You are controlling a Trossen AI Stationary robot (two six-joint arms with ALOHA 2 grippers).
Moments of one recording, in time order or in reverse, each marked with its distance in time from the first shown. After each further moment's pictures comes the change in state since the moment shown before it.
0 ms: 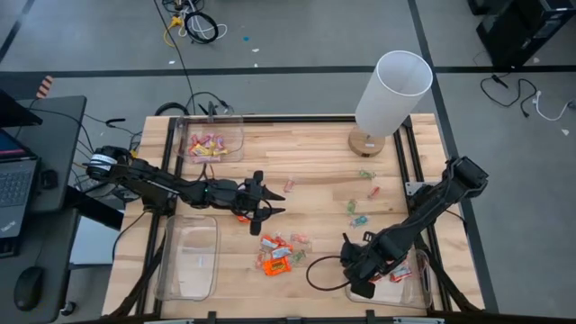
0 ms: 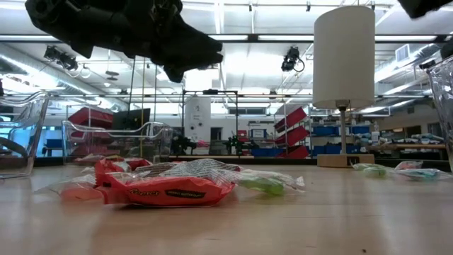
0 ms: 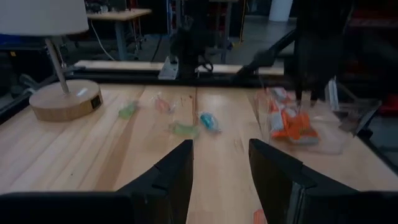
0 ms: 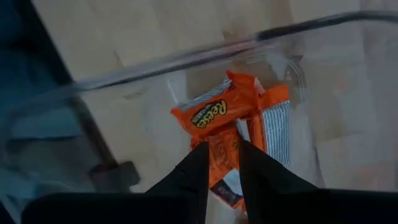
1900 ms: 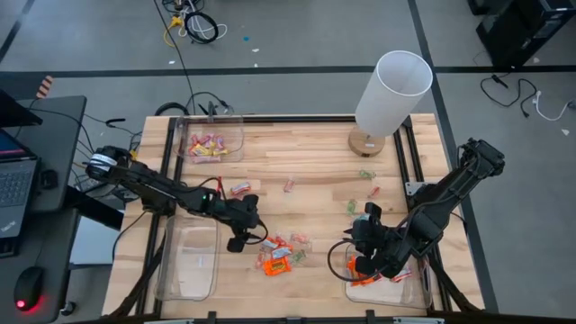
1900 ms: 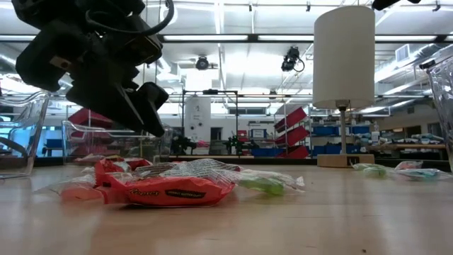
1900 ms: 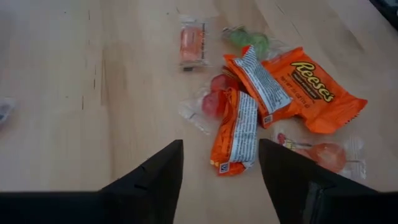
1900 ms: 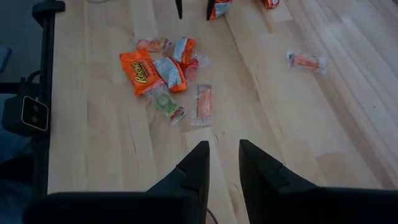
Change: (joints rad) left arm -0.102 0.000 0.000 -0.546 0.169 0.035; right arm 0.047 -0.264 0.000 0.010 0.692 -0.226
